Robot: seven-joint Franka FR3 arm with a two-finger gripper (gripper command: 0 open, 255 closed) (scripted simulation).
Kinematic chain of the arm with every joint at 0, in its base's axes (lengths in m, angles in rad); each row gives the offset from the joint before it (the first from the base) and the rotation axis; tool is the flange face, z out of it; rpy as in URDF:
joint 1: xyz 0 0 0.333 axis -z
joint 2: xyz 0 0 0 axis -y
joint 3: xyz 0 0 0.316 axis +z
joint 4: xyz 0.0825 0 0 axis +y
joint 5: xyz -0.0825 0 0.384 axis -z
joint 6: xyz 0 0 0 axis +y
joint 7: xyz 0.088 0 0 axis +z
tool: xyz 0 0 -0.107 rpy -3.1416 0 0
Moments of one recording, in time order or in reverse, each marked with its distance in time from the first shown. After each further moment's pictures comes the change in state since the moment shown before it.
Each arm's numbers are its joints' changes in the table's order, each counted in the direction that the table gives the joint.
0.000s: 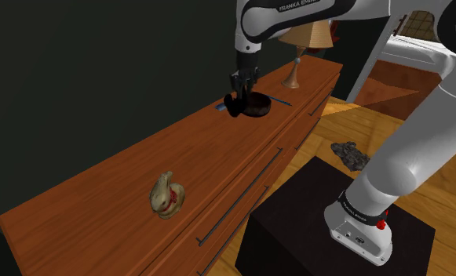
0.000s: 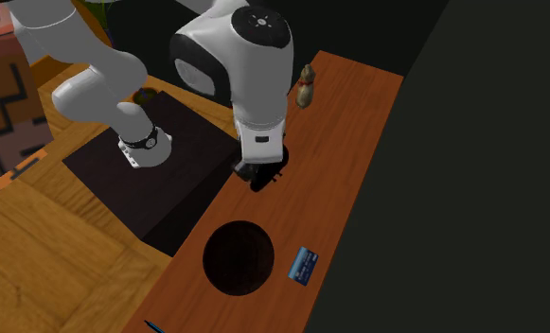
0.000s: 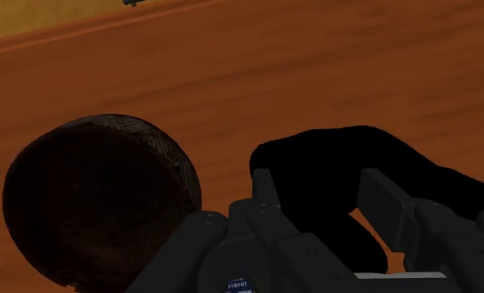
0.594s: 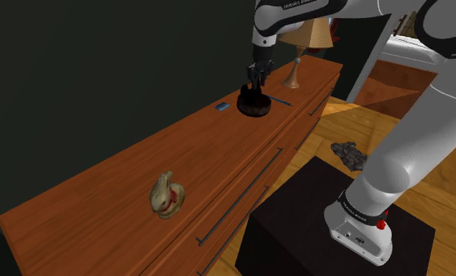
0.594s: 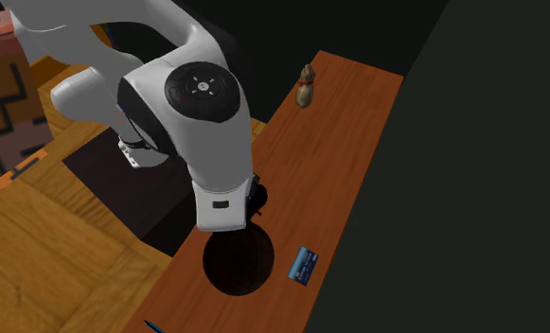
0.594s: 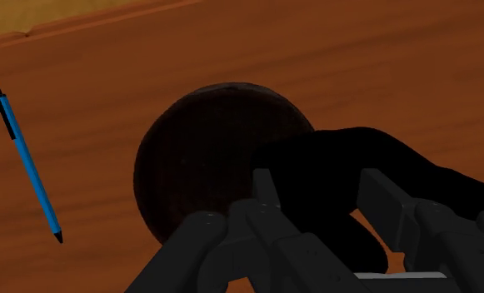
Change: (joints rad) arm 0.102 -0.065 -0.108 -0.075 0.022 0.002 0.203
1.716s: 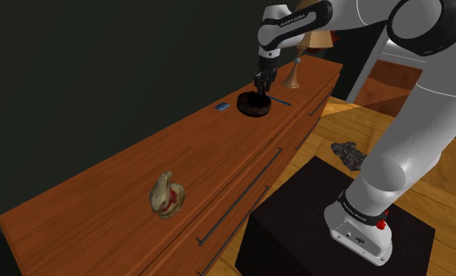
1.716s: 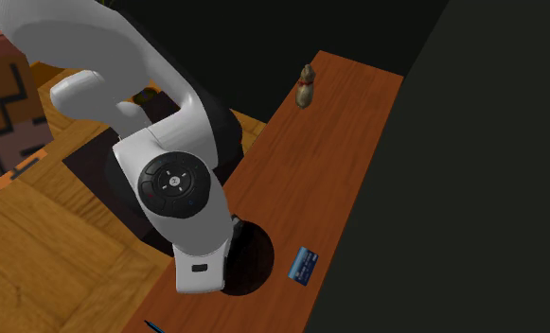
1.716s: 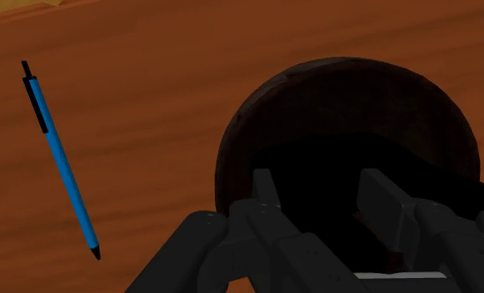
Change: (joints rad) arm 0.065 -0.120 -0.062 -0.001 0.008 -0.124 0.119
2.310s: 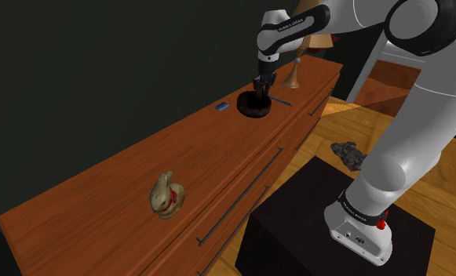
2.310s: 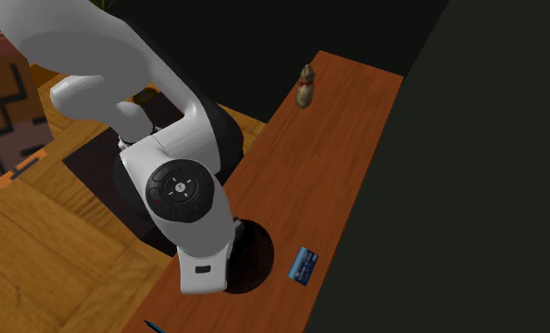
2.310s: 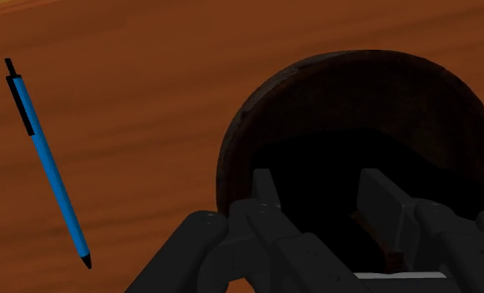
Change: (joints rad) arm 0.000 -0.014 0.000 0.024 0.001 -0.041 -0.003
